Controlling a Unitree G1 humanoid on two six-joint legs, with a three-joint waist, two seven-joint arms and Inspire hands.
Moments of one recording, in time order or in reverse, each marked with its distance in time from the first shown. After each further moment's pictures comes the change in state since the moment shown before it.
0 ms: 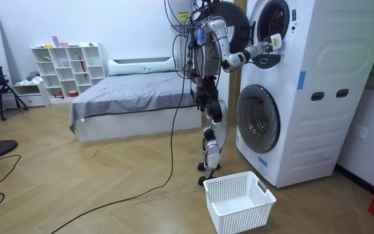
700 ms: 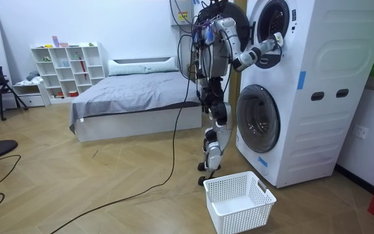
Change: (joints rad) left arm -0.012 0.011 -0.002 0.015 -0.015 -0.054 -0.040; right arm -0.040 -0.033 0.018 -0.065 -0.040 0.025 0.197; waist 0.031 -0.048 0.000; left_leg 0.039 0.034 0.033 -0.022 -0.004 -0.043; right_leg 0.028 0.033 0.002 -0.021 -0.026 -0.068
